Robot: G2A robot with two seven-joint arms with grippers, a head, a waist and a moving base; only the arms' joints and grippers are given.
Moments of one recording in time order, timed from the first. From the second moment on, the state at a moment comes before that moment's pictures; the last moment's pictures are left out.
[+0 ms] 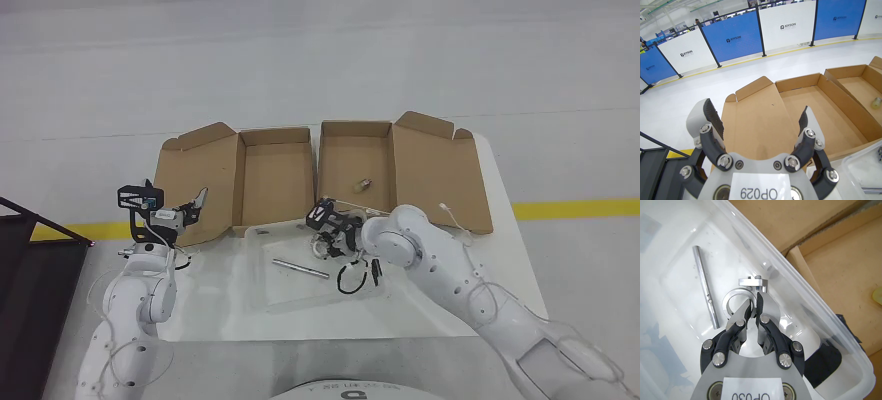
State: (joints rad) left arm 1.73 -1.15 -1.60 -1.80 1.33 0.00 0.00; right arm -1.09 -1.21 0.79 -1.49 -0.84 -0.32 0.89
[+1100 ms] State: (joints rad) left arm 1.73 -1.15 -1.60 -1.80 1.33 0.00 0.00; right arm -1.17 -1.16 0.89 -1.46 0.48 -1.01 0.76
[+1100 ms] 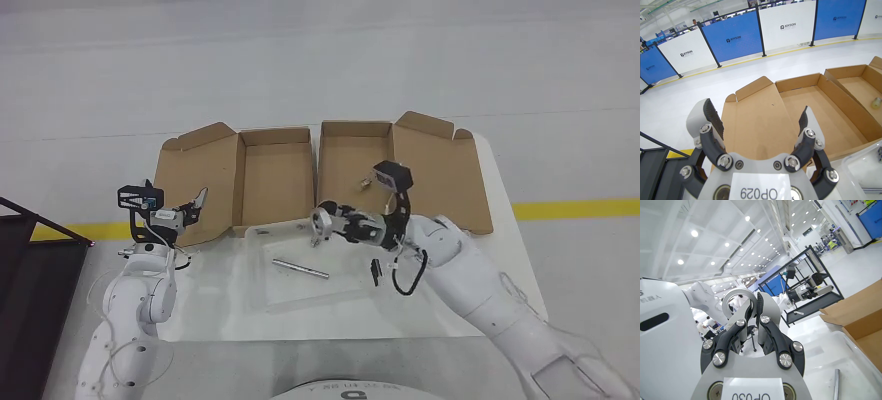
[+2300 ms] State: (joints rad) left arm 1.73 -1.15 -1.60 -1.80 1.33 0.00 0.00; right arm -1.09 -1.16 0.93 -1.44 0.56 -0.96 0.79
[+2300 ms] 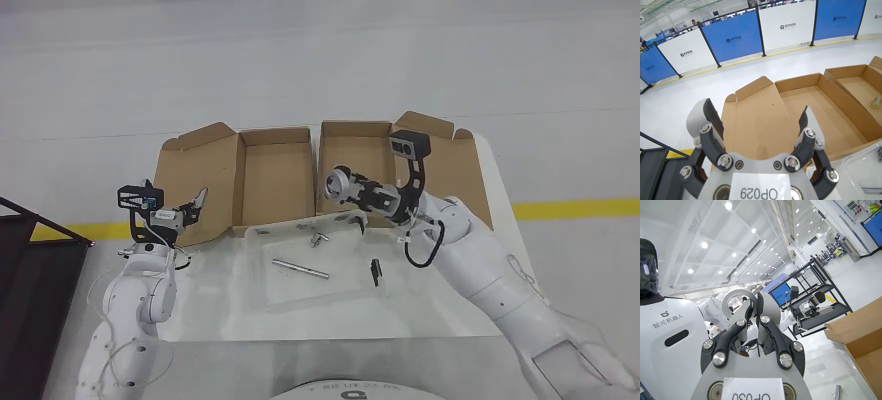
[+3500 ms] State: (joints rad) left arm 1.73 -1.15 -1.60 -1.80 1.33 0.00 0.00; right arm -1.29 -1.19 1.13 -1.64 -0.44 -0.34 0.00
